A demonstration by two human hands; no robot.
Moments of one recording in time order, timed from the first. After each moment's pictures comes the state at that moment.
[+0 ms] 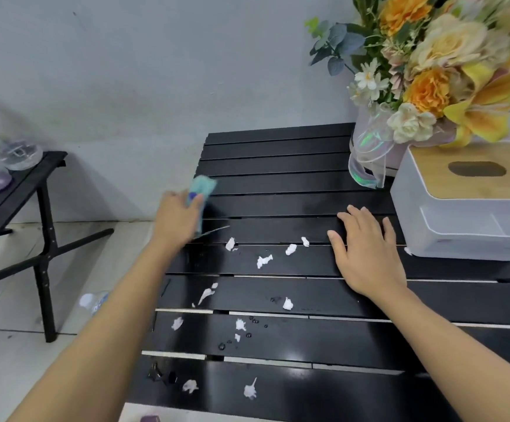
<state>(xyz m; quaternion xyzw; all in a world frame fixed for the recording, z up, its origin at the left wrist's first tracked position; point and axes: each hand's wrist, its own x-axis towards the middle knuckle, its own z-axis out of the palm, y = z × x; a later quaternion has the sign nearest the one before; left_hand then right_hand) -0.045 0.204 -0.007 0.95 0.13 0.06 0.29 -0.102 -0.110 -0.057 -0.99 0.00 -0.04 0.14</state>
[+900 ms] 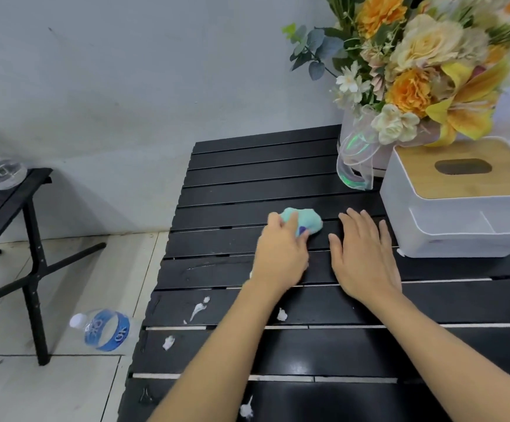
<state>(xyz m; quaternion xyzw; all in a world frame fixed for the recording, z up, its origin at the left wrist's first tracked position) -0.080 0.038 -0.034 0.97 -0.06 0.00 0.25 -0.101 -0.110 -0.061 -0.99 0.04 -0.07 0.15</state>
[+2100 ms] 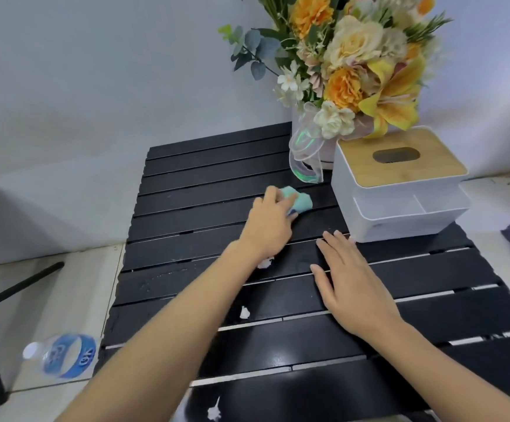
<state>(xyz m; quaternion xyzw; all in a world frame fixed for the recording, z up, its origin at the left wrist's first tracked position) -0.029 -0.006 -0.045 0.95 -0.24 0.00 0.18 -0.169 -0.146 -0.059 -0.98 -0.03 -0.06 0.19</state>
